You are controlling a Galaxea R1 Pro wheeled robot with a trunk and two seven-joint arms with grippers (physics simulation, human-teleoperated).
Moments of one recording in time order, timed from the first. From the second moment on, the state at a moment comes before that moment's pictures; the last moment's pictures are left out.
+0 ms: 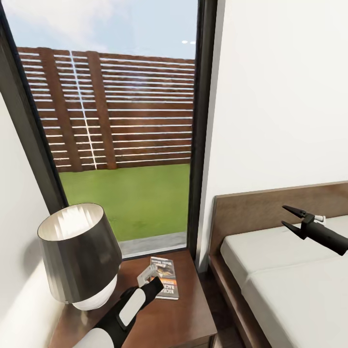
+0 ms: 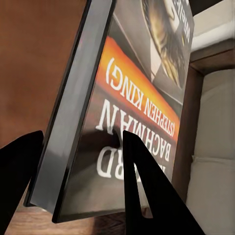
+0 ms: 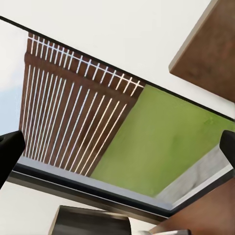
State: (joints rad) left arm -0.54 -0.17 -0.20 -0.54 0.87 0.22 0.21; right arm -0.78 -0.53 -0.43 -0.58 -0.70 0.90 0.87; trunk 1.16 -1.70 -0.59
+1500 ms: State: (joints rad) left arm -0.54 -0.17 -0.20 -0.54 0.87 0.29 0.21; right arm -0.78 -0.52 -0.43 -0.58 -0.70 0.90 0.87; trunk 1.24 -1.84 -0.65
